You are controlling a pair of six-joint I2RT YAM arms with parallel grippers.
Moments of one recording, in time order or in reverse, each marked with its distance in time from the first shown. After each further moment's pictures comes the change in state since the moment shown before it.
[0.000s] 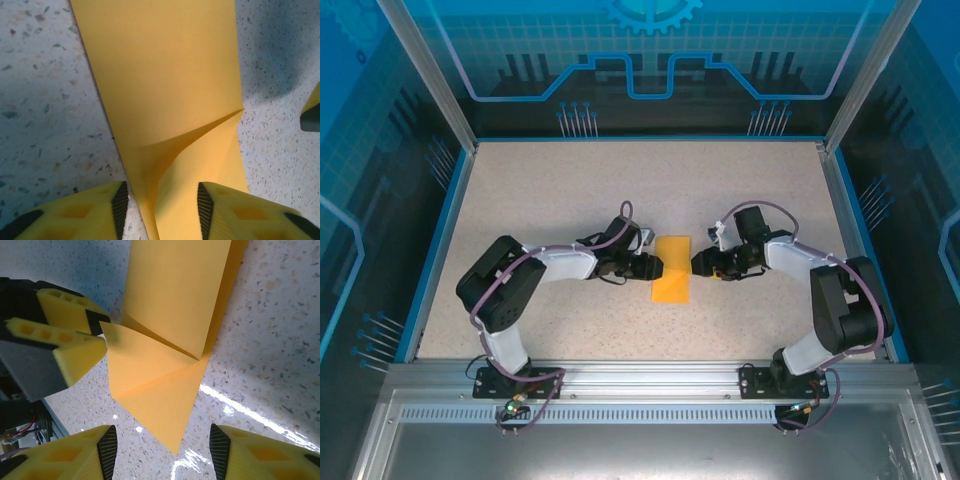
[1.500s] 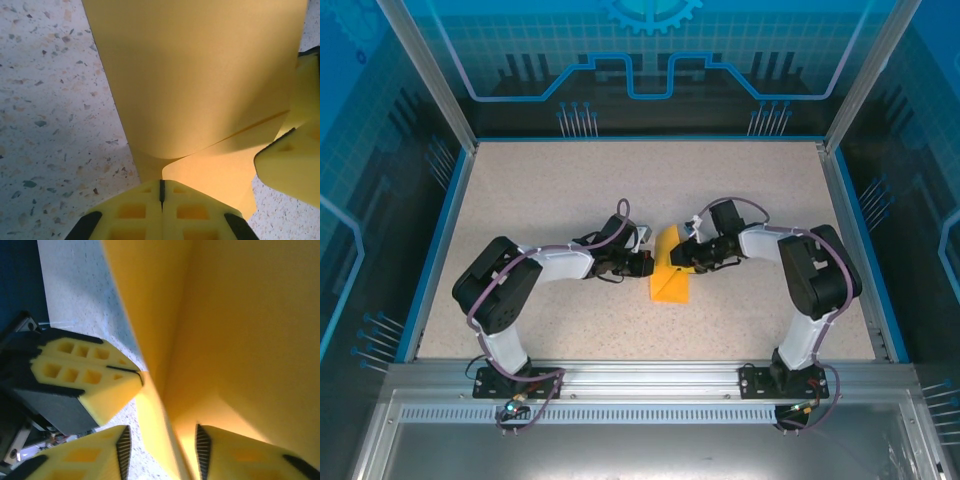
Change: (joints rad) left arm 0.019 -0.032 -0.024 0.010 -0.016 0.026; right arm 0.102 0.261 0.128 0.211 -0.153 0.175
